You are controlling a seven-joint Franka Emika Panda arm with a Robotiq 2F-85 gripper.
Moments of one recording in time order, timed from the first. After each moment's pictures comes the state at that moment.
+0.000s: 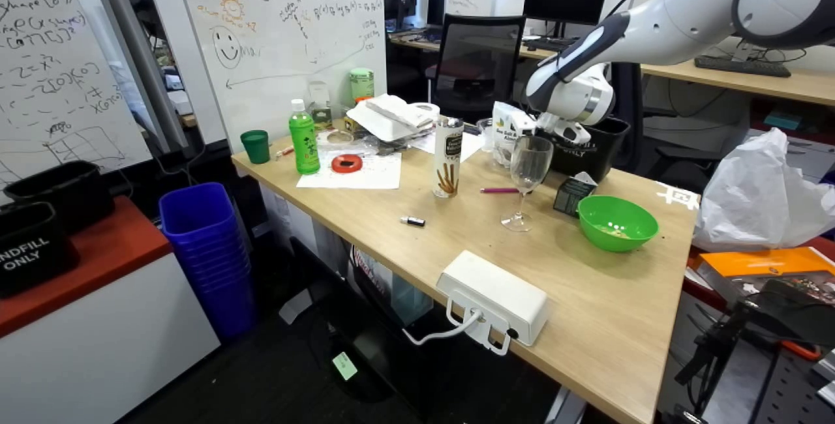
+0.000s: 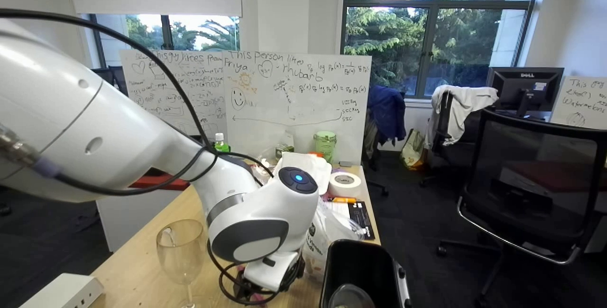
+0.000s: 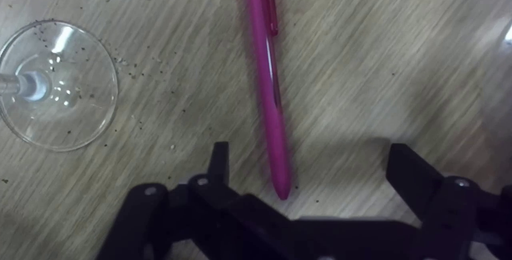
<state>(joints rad) -0.29 1.07 -0.11 -1.35 0.54 2.38 1.58</state>
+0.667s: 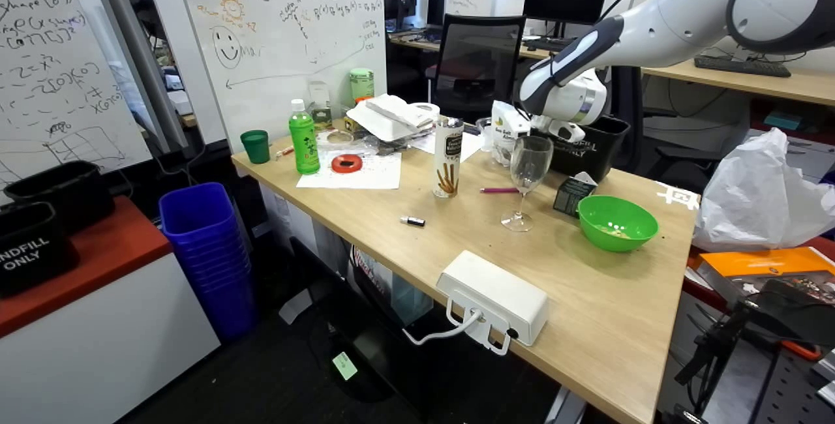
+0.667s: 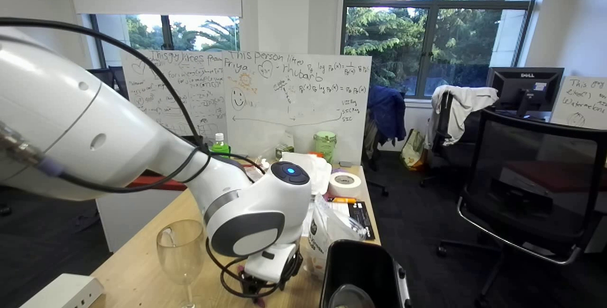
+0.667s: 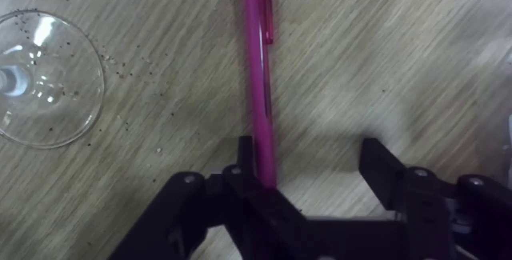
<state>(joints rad) -0.27 1.08 -0.11 -1.33 0.48 2.40 1.58</state>
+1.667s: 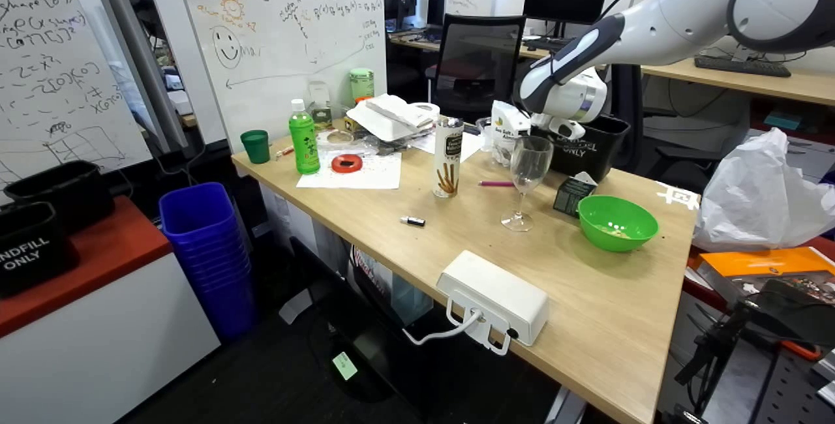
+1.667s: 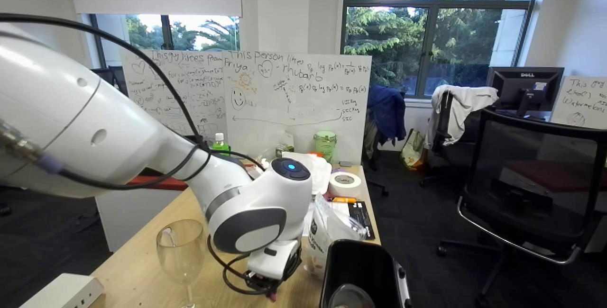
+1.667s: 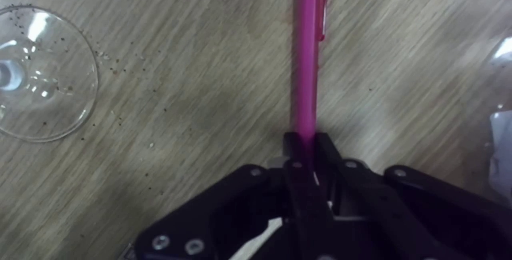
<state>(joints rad) -0.27 1.08 -0.11 -1.32 0.46 2.40 1.58</state>
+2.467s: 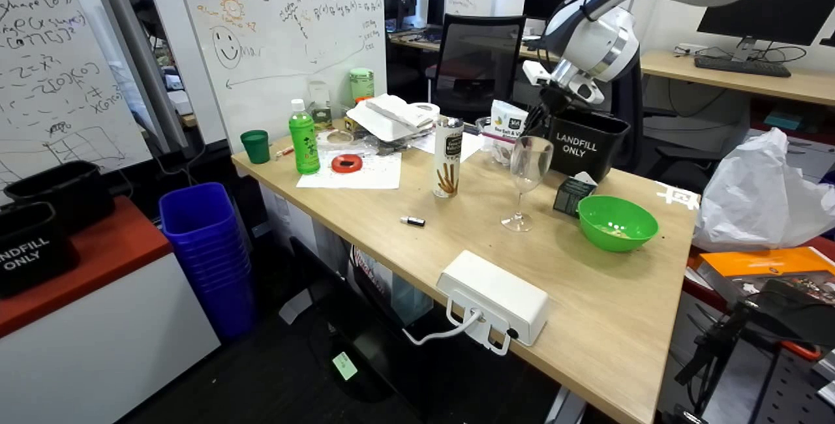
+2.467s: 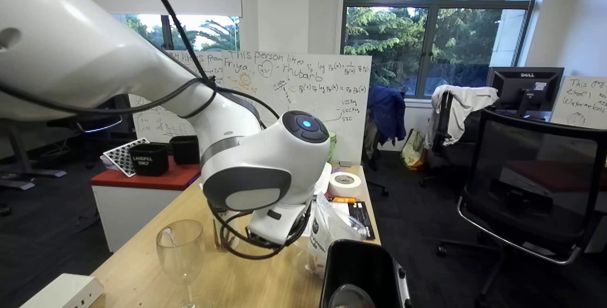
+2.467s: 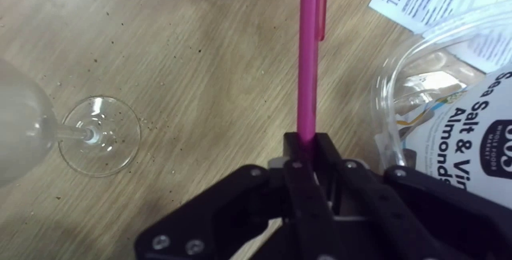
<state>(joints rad) -0.35 0.84 -0.05 -1.49 0.66 2.41 1.46</state>
